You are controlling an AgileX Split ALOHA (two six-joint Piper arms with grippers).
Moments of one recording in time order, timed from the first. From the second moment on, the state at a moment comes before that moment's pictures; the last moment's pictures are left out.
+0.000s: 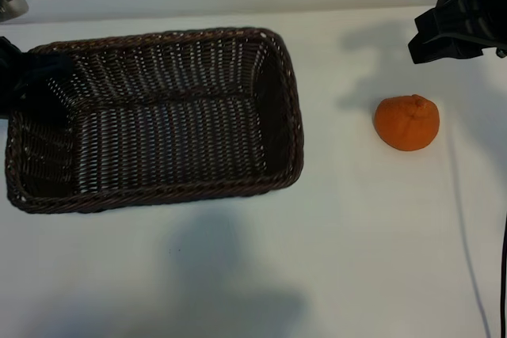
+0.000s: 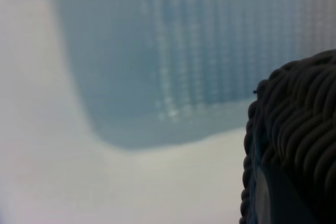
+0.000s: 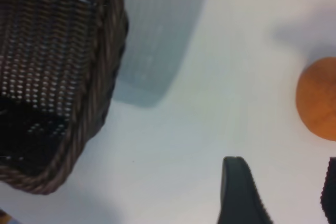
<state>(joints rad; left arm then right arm) 0.08 1.64 -1.22 -0.34 1.06 0.16 0.11 1.40 -1.30 0.39 1.05 -0.22</state>
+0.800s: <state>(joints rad) -0.05 1.91 -1.52 -0.44 1.11 0.15 0.11 1.40 -1.30 0.39 1.06 -0.22</state>
